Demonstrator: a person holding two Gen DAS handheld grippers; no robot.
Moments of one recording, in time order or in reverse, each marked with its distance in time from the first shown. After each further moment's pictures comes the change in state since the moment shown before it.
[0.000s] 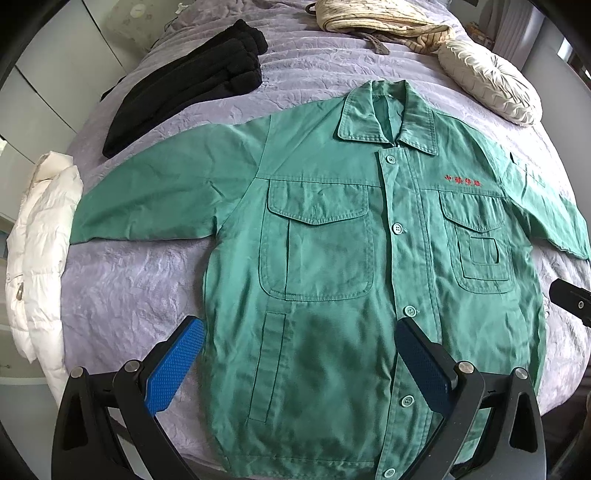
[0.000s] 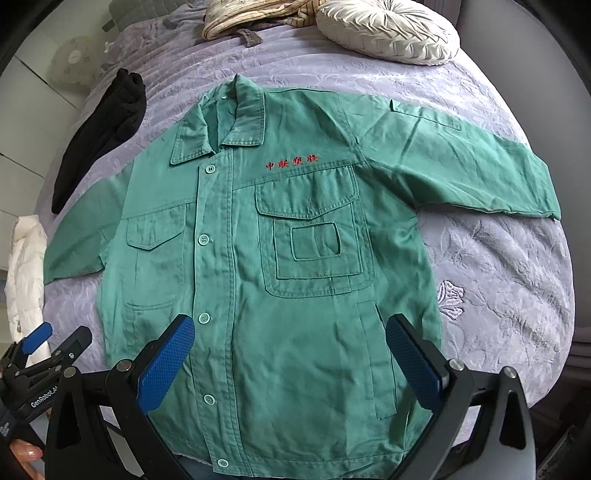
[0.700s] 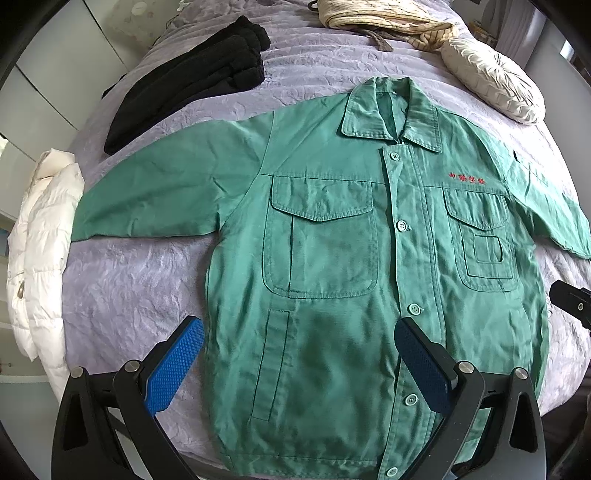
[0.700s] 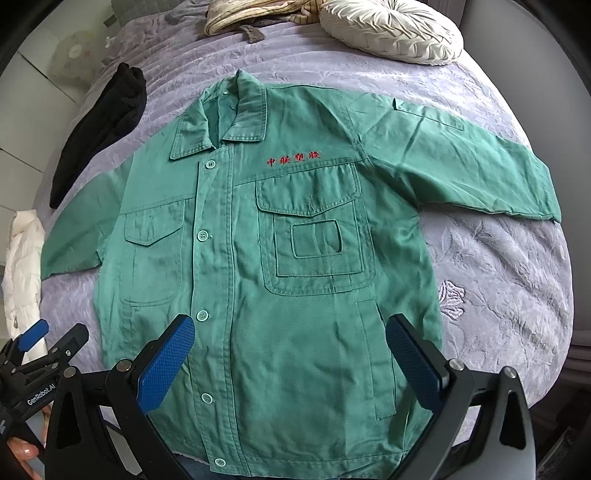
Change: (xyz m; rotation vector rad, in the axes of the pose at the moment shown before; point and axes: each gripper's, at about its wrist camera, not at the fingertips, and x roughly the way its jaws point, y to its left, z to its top) left arm 0.003 0.003 0.000 -0.002 0.010 0.008; right arm 0.004 0.003 -0.001 -0.013 0.004 -0.010
